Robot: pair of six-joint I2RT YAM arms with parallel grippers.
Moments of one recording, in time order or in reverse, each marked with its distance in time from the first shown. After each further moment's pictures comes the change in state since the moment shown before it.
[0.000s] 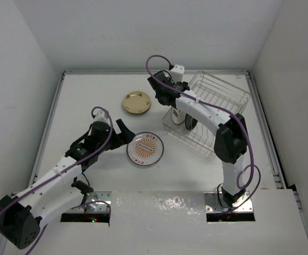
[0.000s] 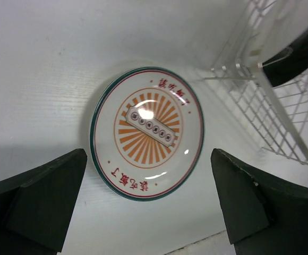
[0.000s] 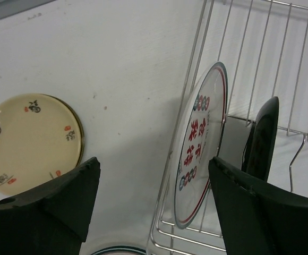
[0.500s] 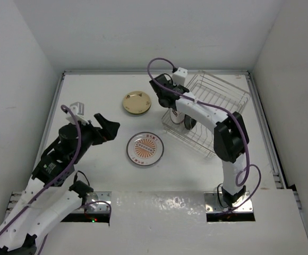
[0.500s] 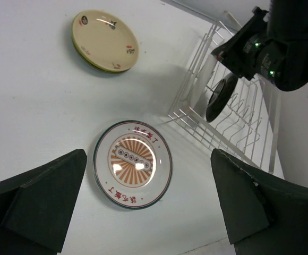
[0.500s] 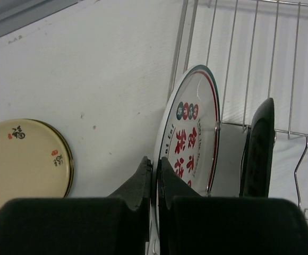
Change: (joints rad) left arm 0.000 -0.304 0.279 -0.288 -0.106 0.151; right arm -0.025 0.035 -0.065 0.094 0.066 0.048
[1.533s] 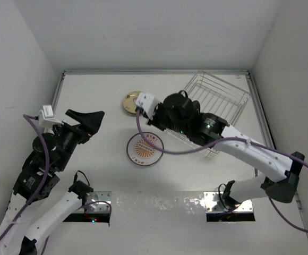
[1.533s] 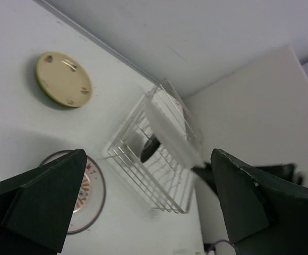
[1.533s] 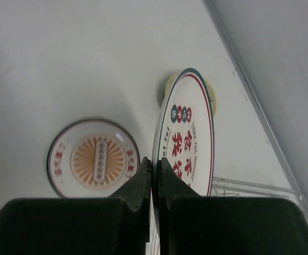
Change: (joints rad) left arm 0.000 -0.100 0.143 -0.040 -0.114 -0.248; right arm 0.336 -0.633 -0.284 0.154 -0.690 -1.173
